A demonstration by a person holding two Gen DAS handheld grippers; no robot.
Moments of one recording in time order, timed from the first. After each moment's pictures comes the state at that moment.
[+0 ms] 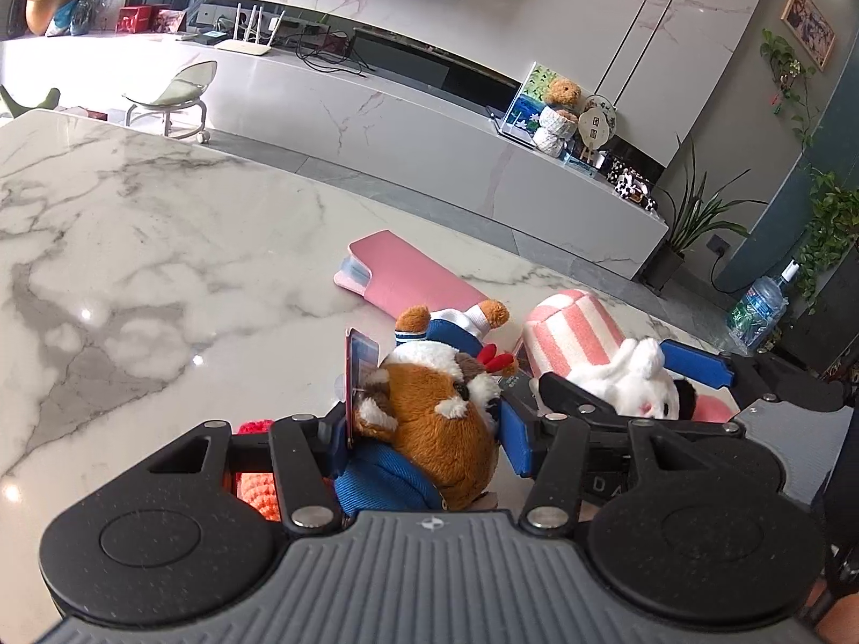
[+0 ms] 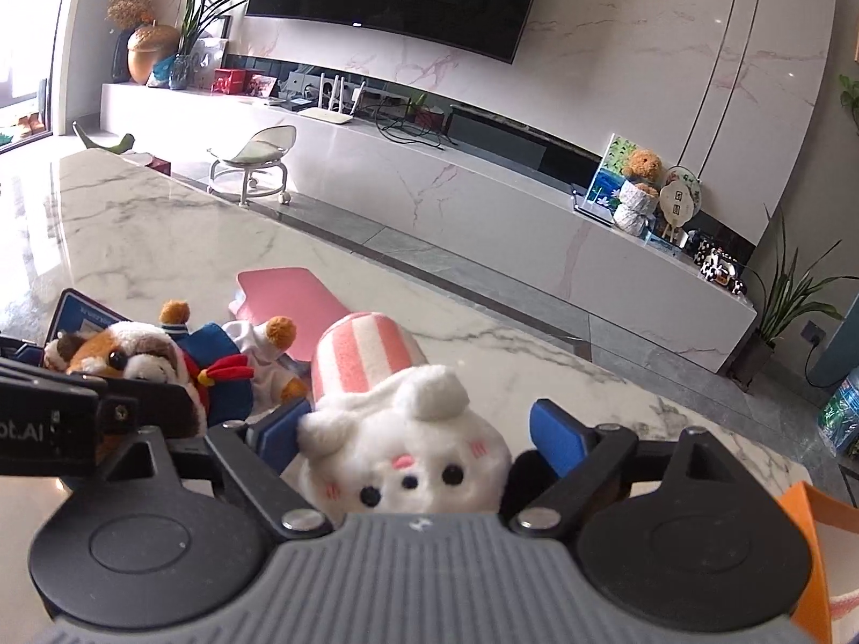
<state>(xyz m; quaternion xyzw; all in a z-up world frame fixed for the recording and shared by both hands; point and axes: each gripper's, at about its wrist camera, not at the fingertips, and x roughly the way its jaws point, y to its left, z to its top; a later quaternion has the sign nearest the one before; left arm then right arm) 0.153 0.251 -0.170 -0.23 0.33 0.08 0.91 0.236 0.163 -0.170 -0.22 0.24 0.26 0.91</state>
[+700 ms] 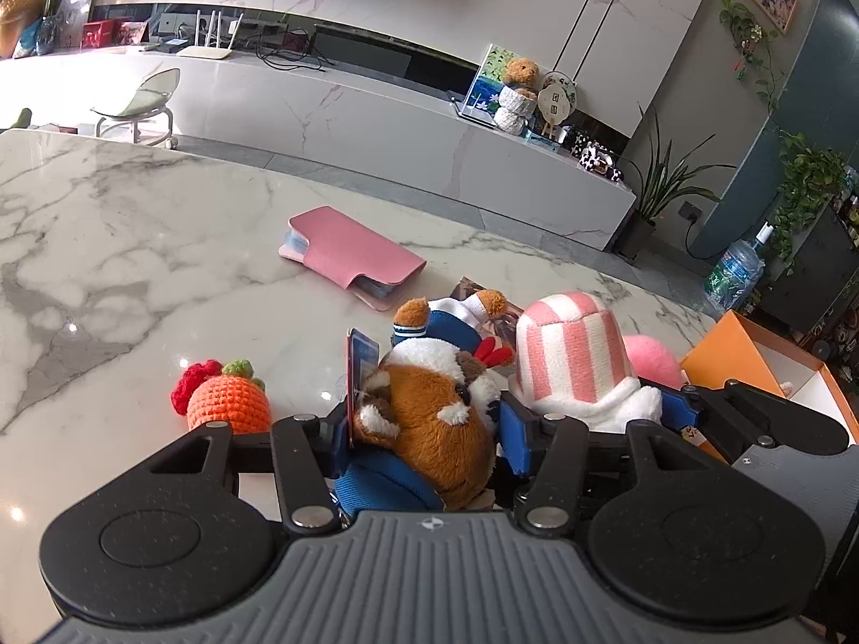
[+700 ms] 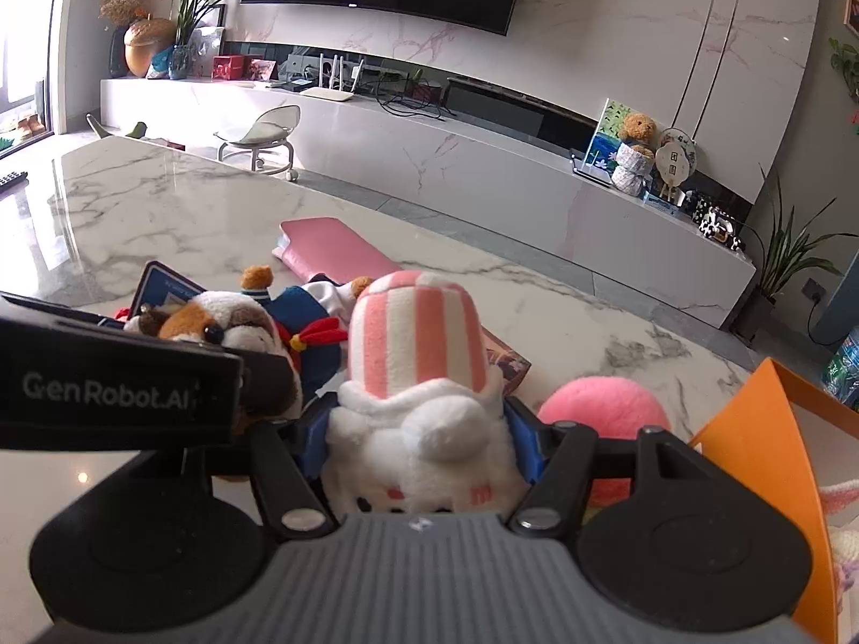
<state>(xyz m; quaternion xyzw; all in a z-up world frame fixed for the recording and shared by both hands) 0.127 0.203 -0.153 -0.20 0.33 0.05 0.92 0.173 0.133 -0.164 -0.19 0.28 0.25 0.91</state>
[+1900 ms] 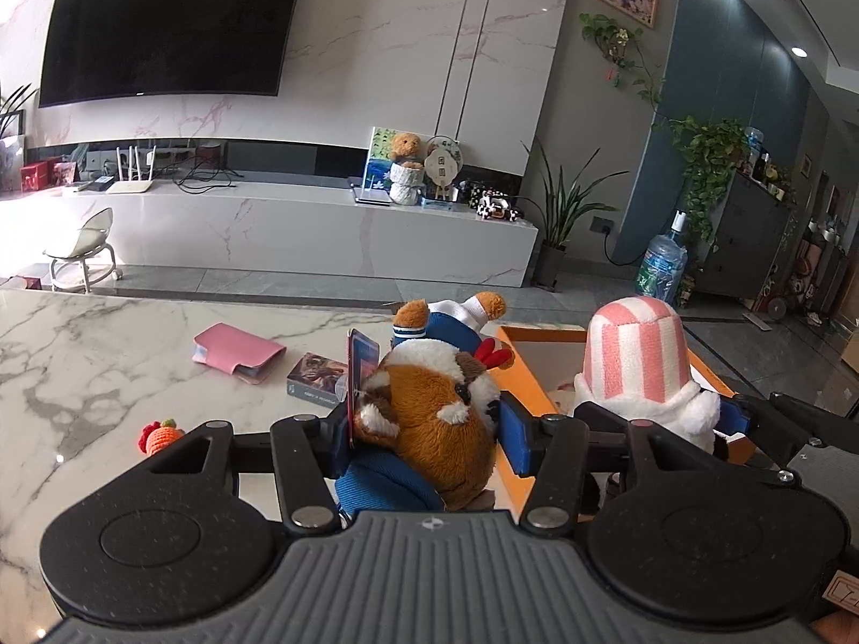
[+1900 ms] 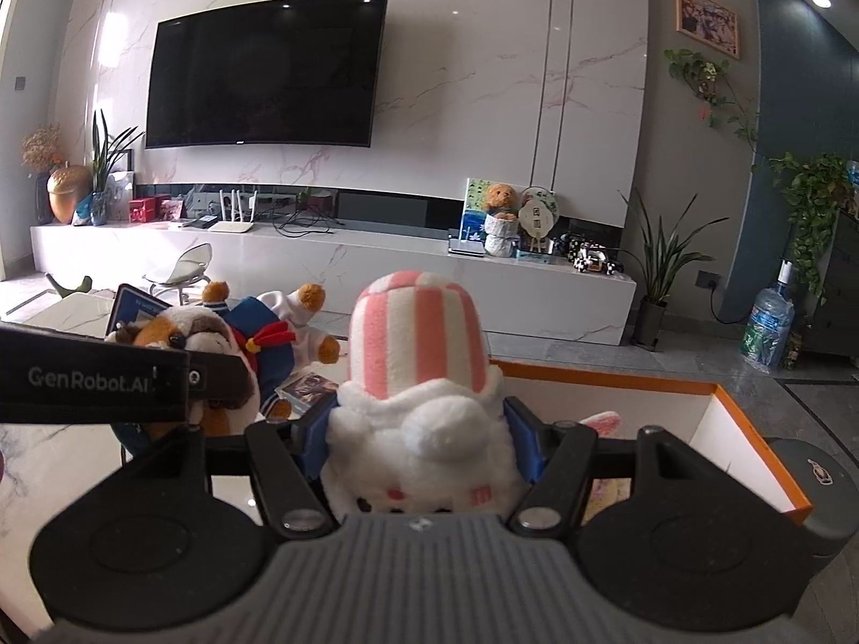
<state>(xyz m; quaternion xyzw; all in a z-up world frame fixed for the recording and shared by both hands) 0.042 0.065 -0.040 -0.09 0.25 -0.02 0.96 0.034 -0.038 -0.054 -0.07 0.18 0.16 0.97</state>
